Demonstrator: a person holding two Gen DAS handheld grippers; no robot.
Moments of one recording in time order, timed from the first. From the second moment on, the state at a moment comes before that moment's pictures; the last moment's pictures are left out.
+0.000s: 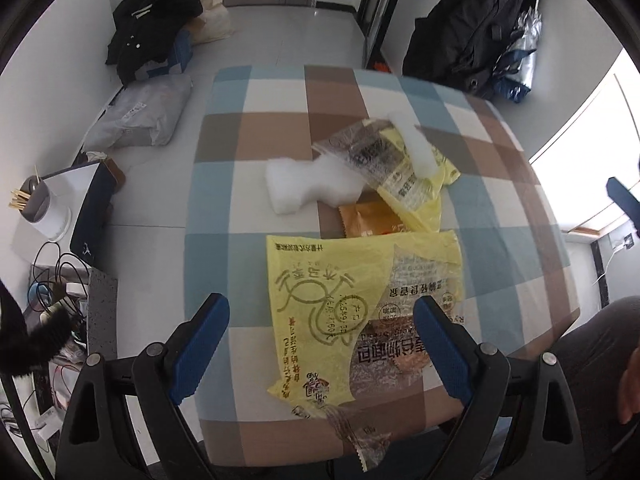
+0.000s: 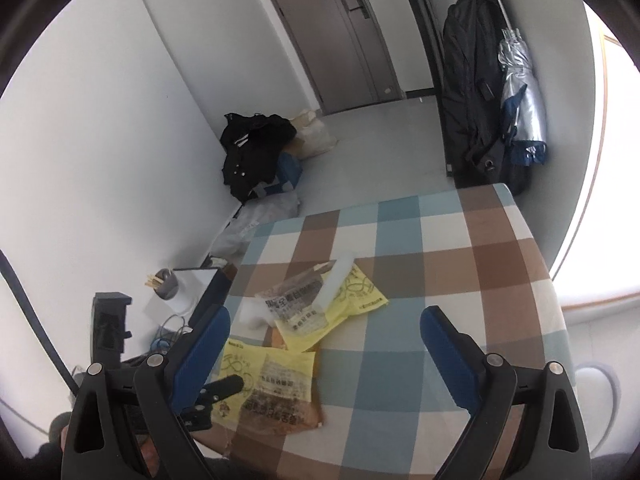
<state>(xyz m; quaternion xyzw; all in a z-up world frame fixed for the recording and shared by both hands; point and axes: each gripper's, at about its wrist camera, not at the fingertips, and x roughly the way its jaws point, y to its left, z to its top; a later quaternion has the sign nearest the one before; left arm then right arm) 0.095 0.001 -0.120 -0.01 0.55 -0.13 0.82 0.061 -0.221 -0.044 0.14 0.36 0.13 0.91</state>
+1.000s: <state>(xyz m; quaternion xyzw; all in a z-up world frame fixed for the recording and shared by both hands) 0.090 -0.020 -0.138 0.09 0.55 -0.11 0.82 0.047 -0.257 -0.046 0.16 0.36 0.14 0.91</state>
